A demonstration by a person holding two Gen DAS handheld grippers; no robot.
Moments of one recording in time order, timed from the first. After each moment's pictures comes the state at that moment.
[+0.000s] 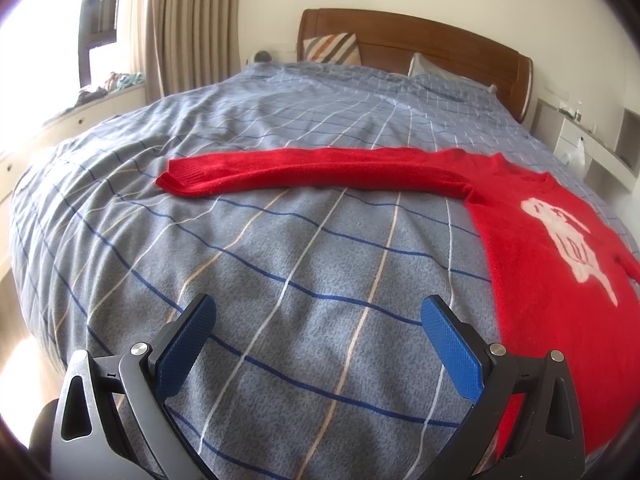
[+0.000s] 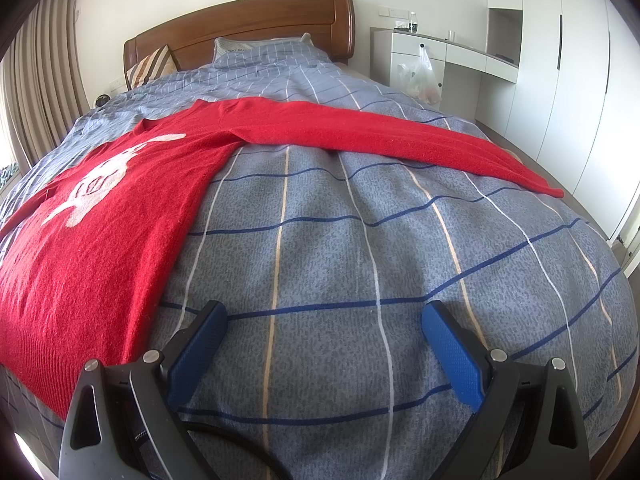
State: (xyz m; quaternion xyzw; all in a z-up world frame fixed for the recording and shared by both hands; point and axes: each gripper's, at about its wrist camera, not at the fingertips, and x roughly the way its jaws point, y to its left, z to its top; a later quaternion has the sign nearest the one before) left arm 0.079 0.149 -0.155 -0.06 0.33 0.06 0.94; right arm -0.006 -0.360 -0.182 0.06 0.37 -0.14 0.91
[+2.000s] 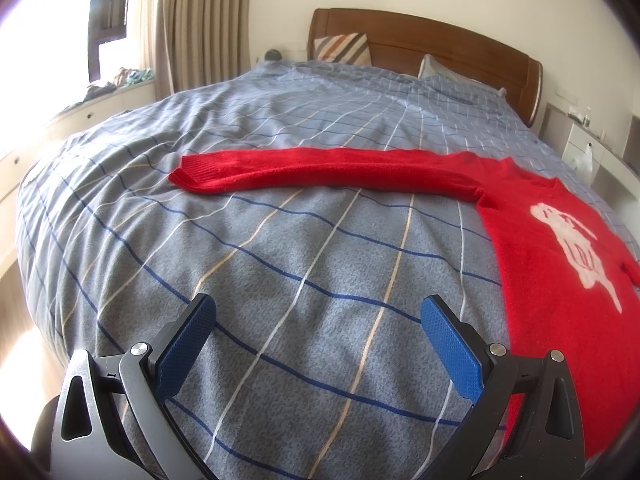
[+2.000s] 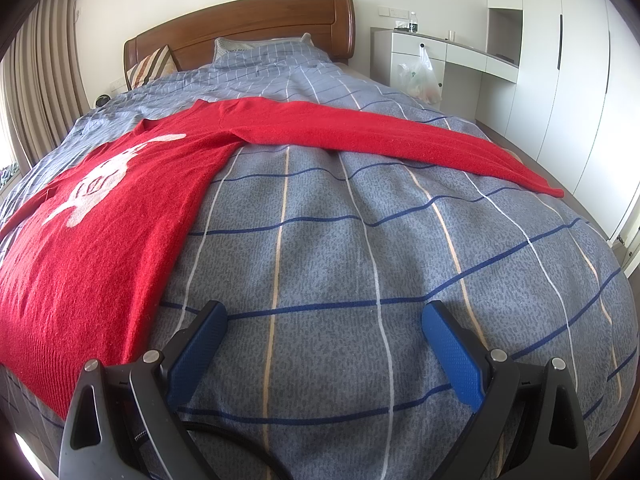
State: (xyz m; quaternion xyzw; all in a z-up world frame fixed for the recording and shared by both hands) left arm 0.075 0.155 -0.155 -0.06 0.33 0.08 0.94; right arm -0.006 -0.360 -0.183 0.06 0.37 -0.14 0.91
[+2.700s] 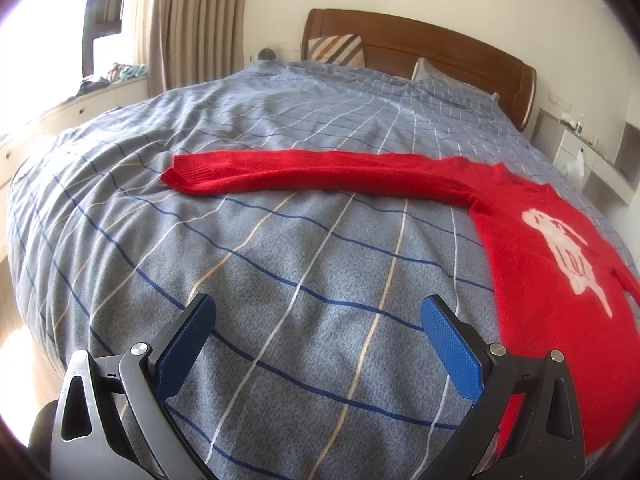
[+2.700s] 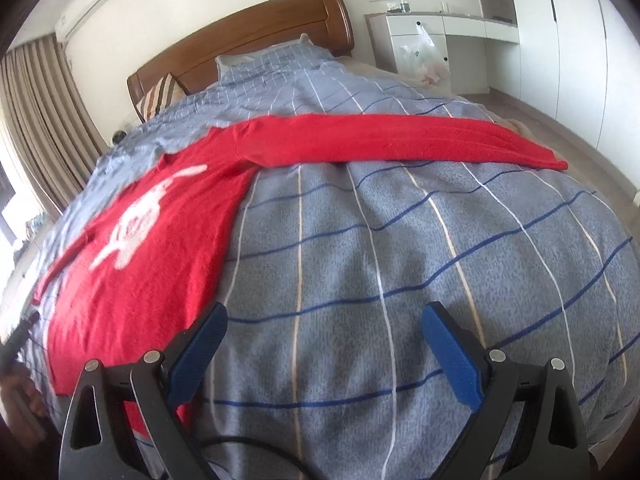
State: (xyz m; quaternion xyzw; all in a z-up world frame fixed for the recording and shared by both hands) left arm 0.079 0.159 -0.155 -0.08 0.33 0.06 0.94; right arm -0.018 -0.388 -0.153 0.19 0.36 -0.09 0.91
